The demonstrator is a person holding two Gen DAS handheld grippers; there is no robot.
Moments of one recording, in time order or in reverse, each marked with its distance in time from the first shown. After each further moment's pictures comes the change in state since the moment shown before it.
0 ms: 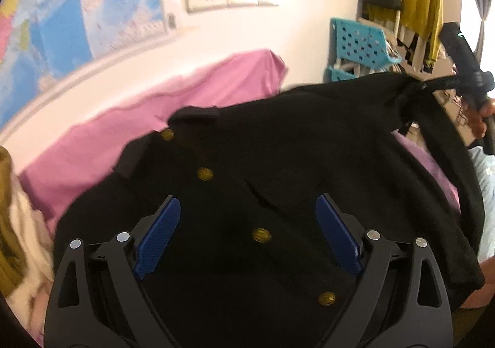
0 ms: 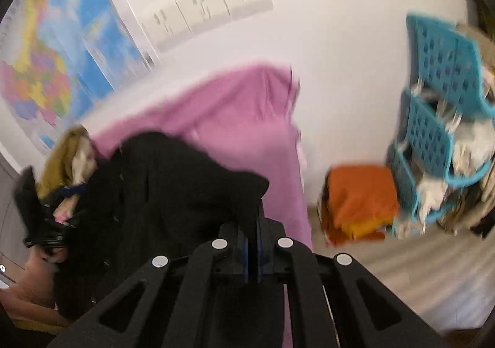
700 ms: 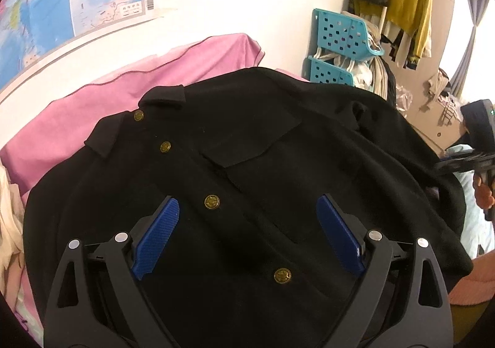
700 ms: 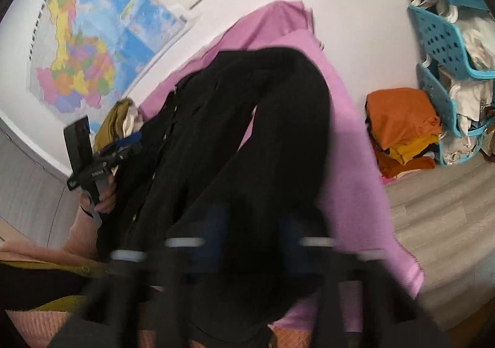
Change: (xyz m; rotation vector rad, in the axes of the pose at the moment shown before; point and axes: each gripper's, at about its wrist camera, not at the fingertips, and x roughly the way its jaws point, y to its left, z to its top) left arm -0.007 -0.020 -0.021 -0.027 0.023 -0.083; right arm -0.035 0.009 -0.151 0.115 0.047 0.236
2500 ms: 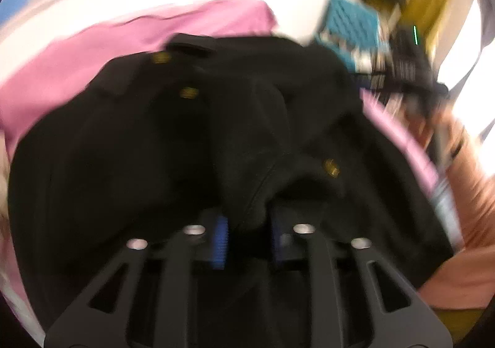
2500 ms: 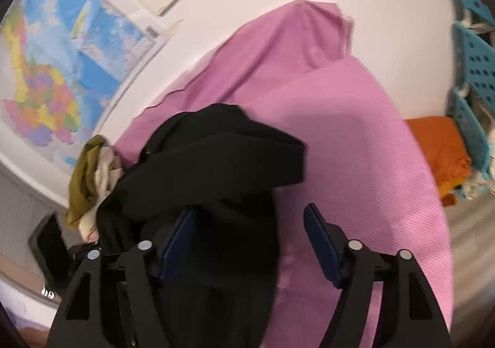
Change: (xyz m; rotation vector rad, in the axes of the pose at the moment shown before) left arm -0.008 0.067 -0.018 -0.212 0.140 -0.143; right arm 0.136 0.023 0.147 0.008 -0.008 0.000
